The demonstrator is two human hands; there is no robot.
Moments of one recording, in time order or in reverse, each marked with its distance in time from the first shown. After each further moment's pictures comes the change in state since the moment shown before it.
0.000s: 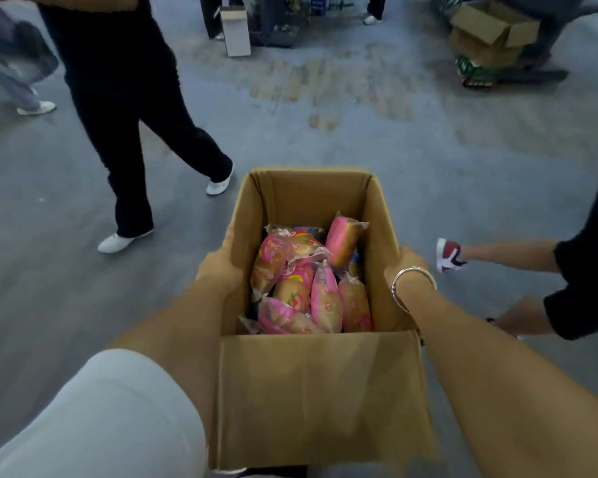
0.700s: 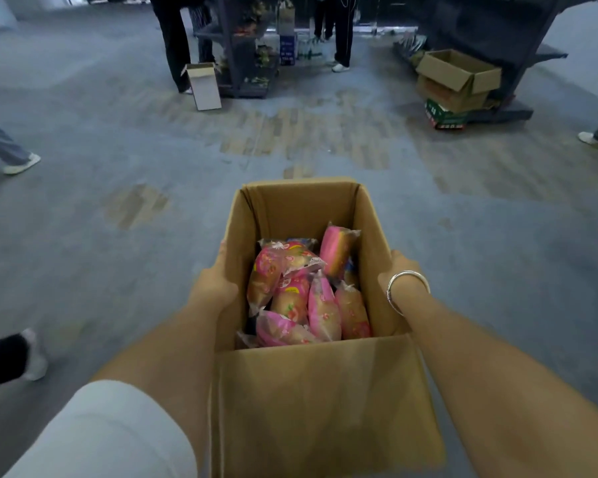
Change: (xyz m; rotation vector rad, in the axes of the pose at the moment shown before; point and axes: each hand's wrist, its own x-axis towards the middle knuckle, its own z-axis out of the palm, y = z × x) left_hand 0.318 0.171 -0.025 -0.087 0.008 -0.021; right_hand 0.304 -0.128 -0.103 -0.009 0.051 -0.065
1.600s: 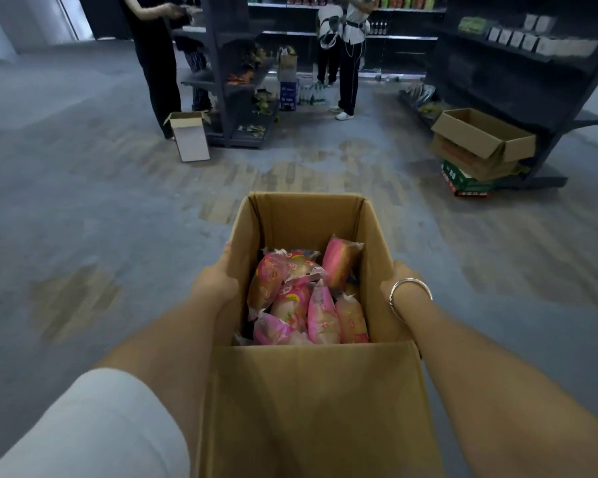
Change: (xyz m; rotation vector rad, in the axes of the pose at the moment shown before) left_hand 0.611 0.264 -0.035 0.045 0.043 0.032; right_hand 0.596 -0.255 -0.088 0.030 -0.010 -0.053
